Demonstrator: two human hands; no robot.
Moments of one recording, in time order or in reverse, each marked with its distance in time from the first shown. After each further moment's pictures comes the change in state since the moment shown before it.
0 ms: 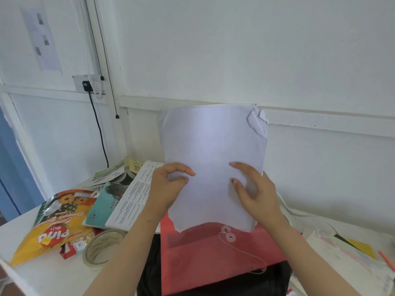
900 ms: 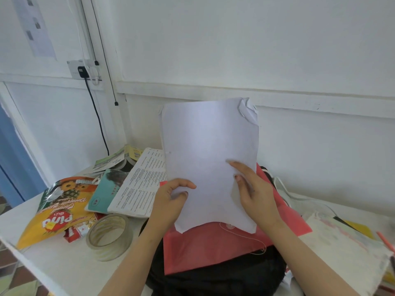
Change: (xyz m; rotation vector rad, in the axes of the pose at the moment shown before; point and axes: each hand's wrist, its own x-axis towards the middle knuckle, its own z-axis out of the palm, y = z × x) left_hand -0.053 -0.034 0.002 0.042 -0.060 -0.185; right_hand -0.034 -0.001 0.010 0.038 -0.049 0.088
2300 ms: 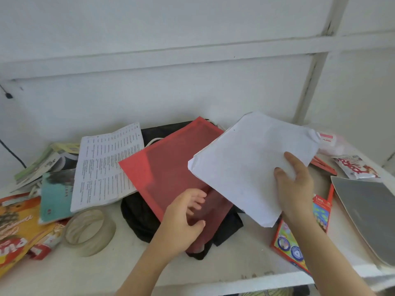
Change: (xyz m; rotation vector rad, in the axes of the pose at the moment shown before) left_hand -0.104 -0.014 -0.023 0.358 -0.734 0.229; right_hand -0.130 -0.111 -0.062 -0.037 0.787 0.983
